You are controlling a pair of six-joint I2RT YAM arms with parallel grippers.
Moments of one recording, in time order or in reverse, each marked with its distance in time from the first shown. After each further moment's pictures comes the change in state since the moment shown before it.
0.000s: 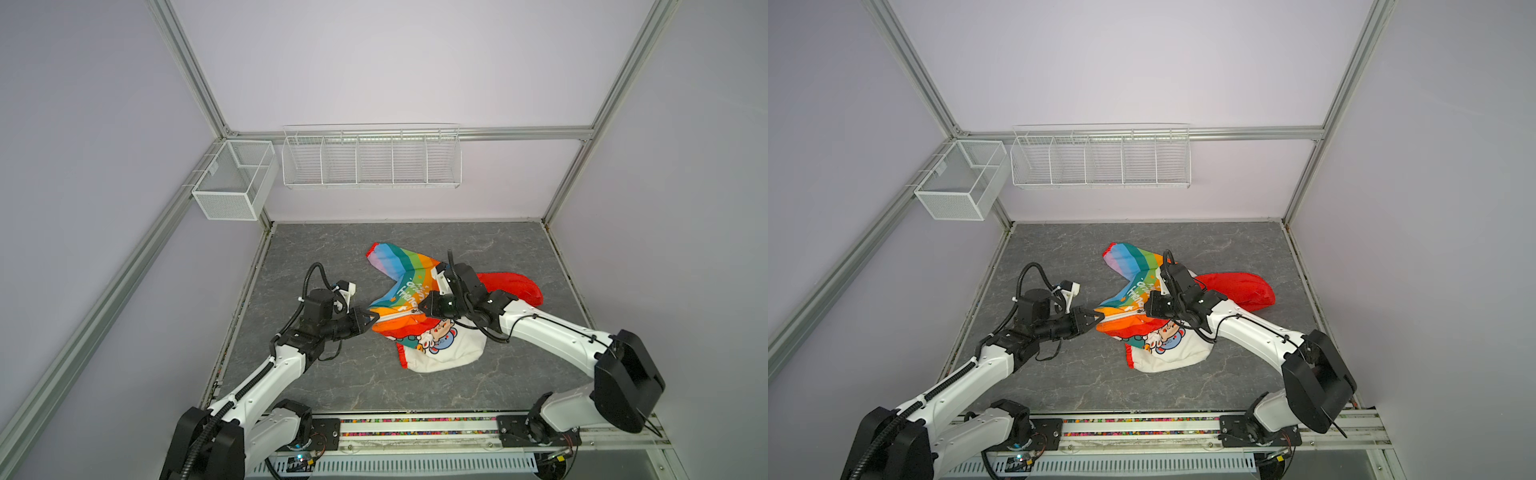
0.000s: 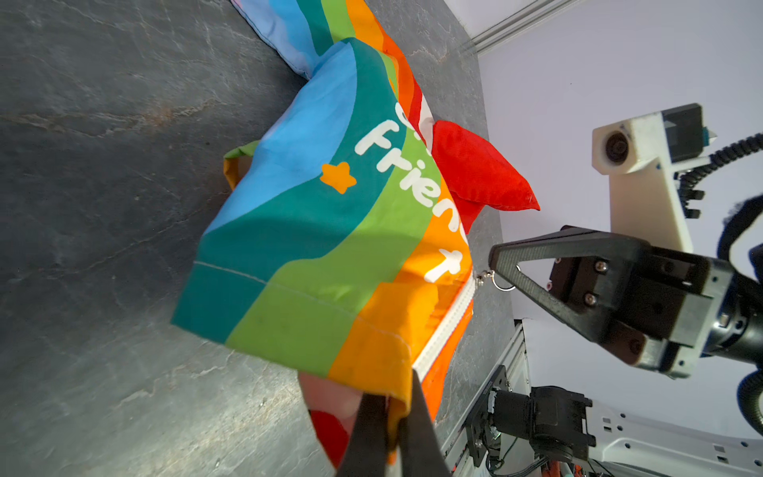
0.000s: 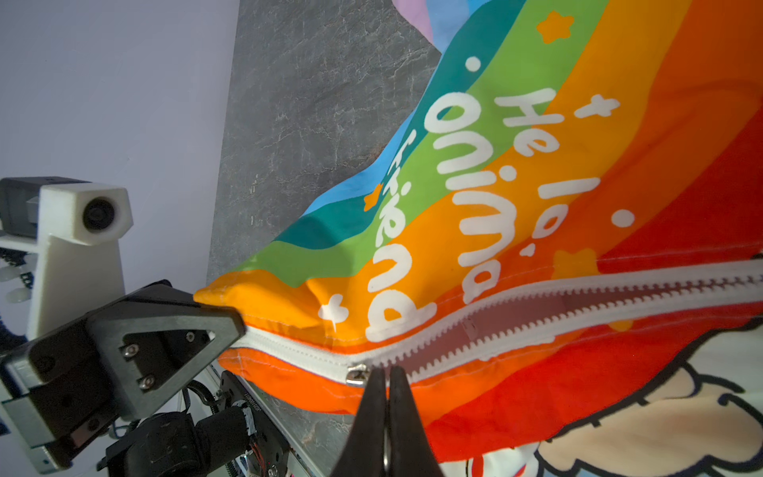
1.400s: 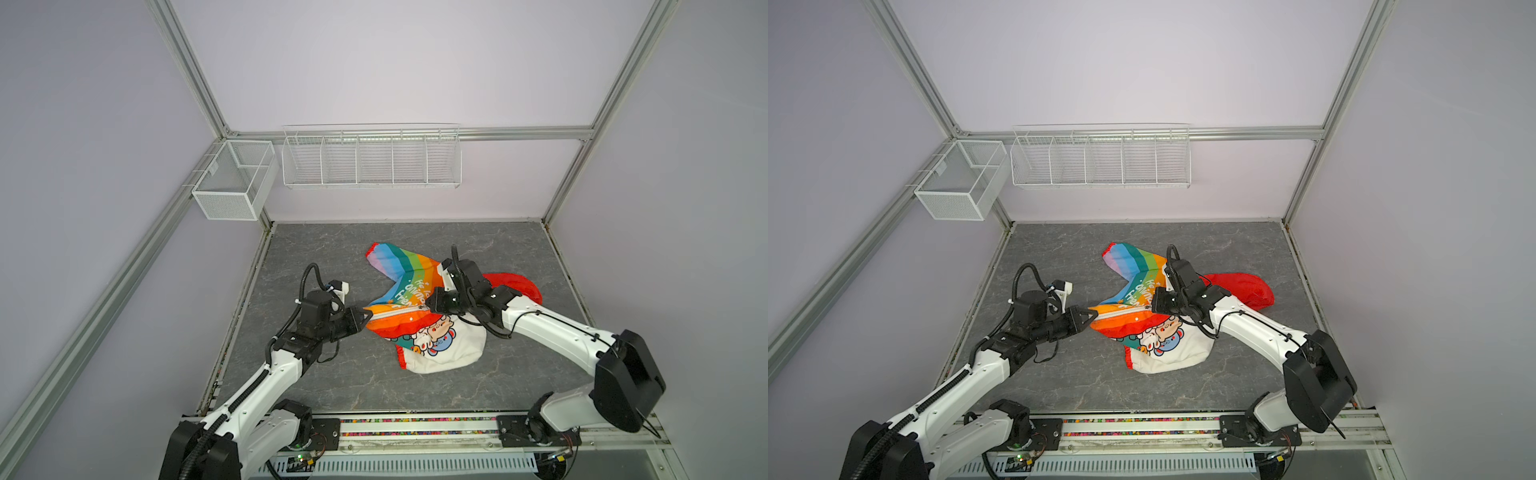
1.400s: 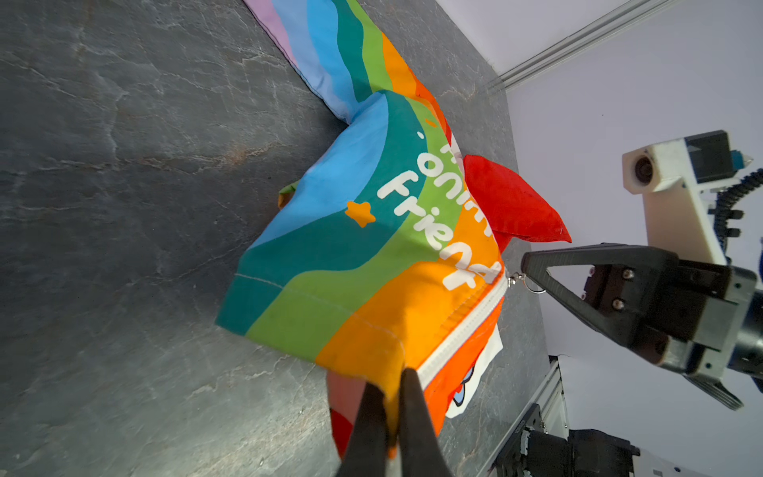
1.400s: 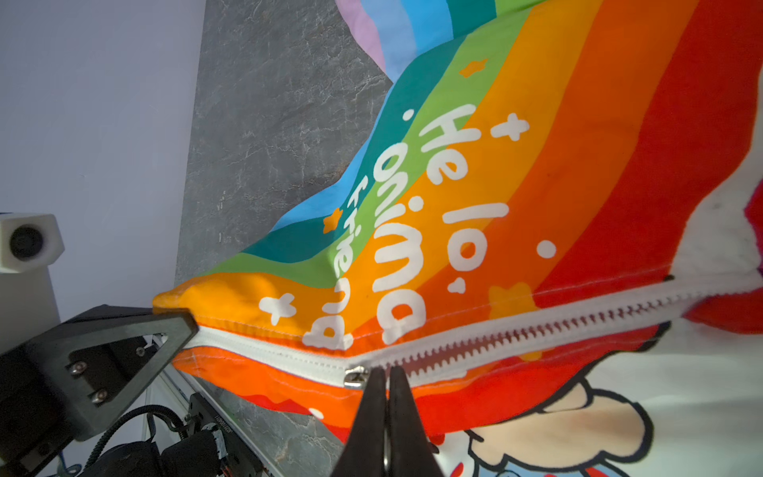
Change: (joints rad) left arm 0.000 -0.059 0.000 -0.048 -0.132 0.015; right arm -0.042 0.002 0.033 -0.080 0.055 -0.047
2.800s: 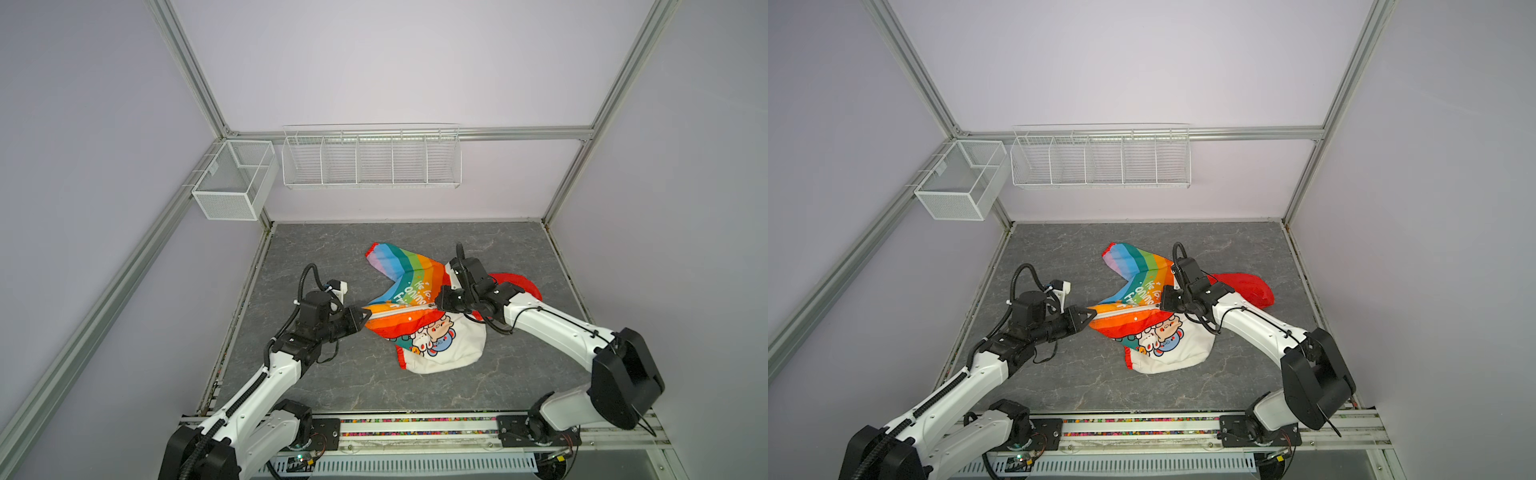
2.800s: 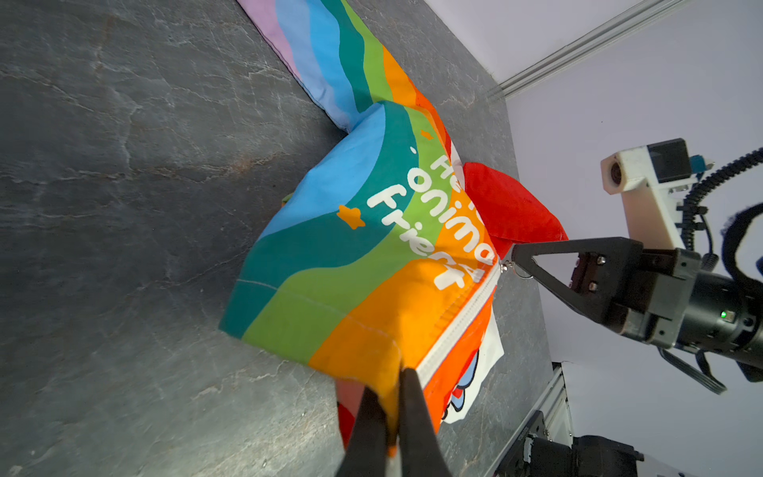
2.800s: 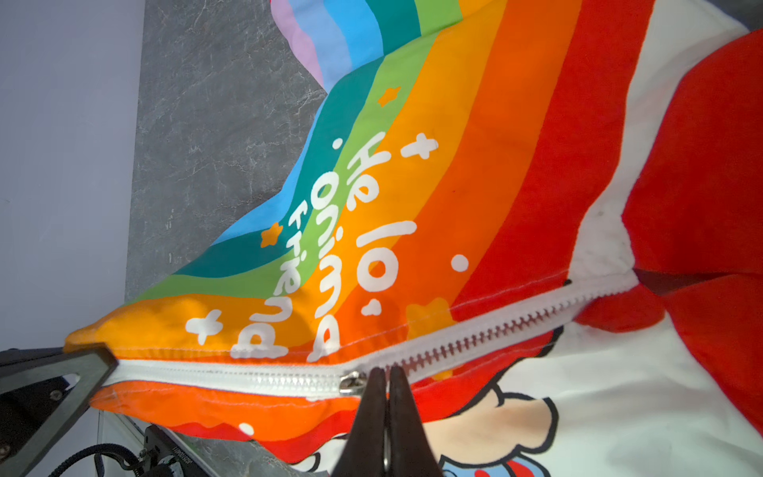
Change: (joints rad) left arm 0.000 -0.023 0.000 -0.006 -0.024 0.000; right arm -0.060 0.014 0.002 -0.051 0.044 -0.041
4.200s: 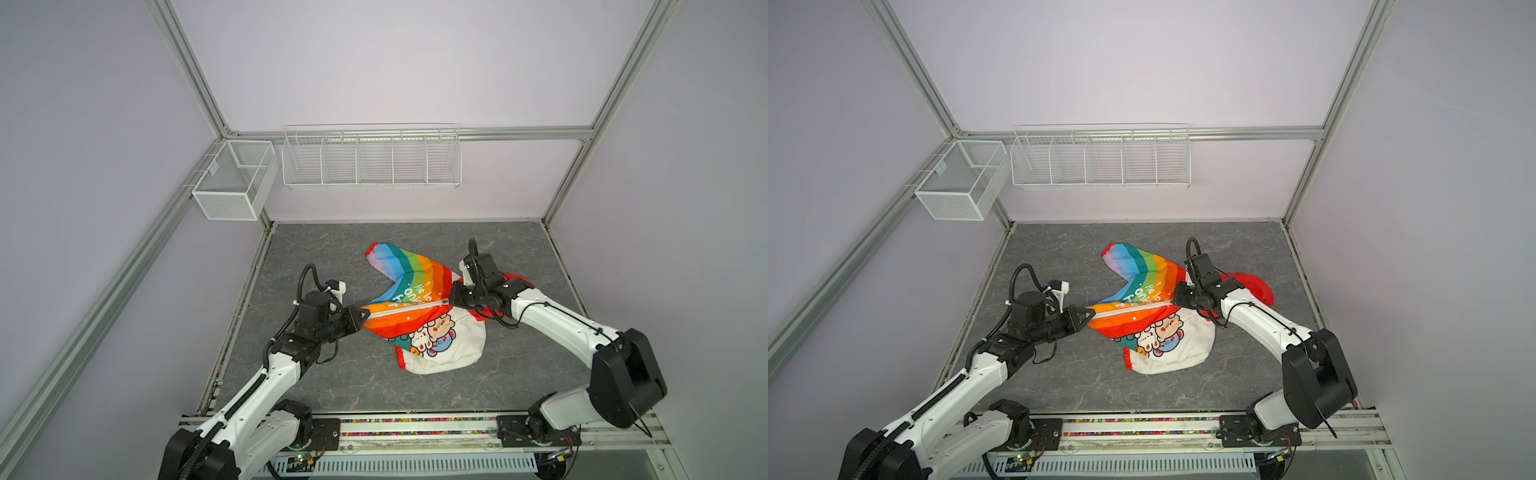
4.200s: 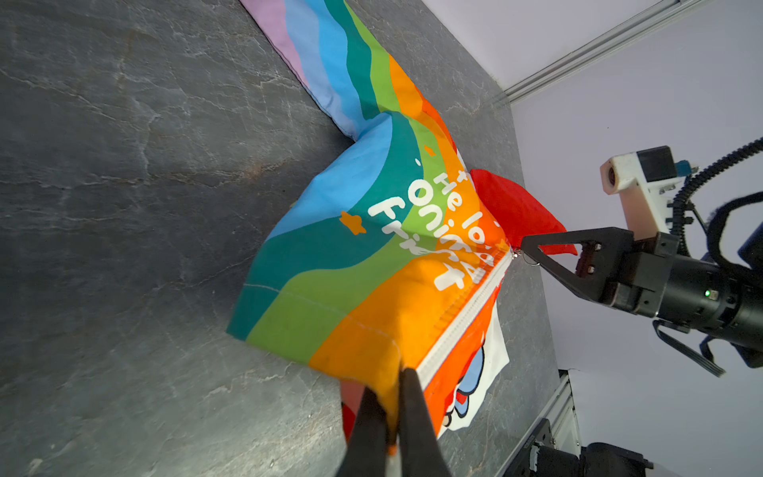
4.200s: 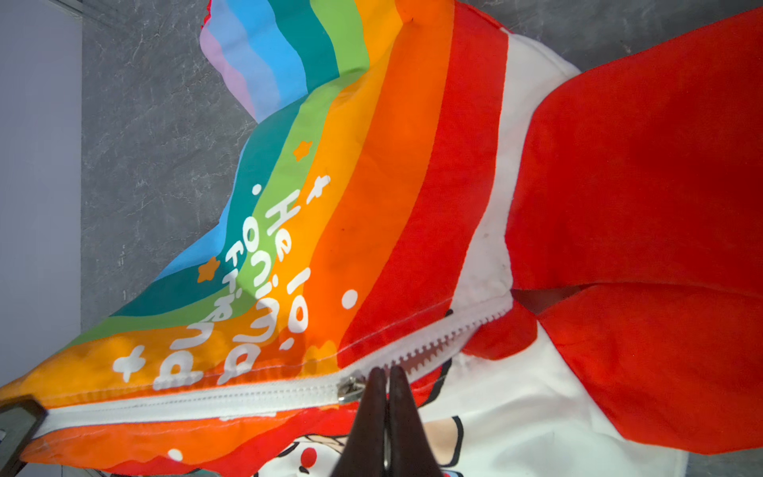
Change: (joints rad) left arm 0.003 -0.012 0.000 -0.013 -0.022 0.003; right arm -0.109 -0.002 0.000 -0.058 0.024 -0.042
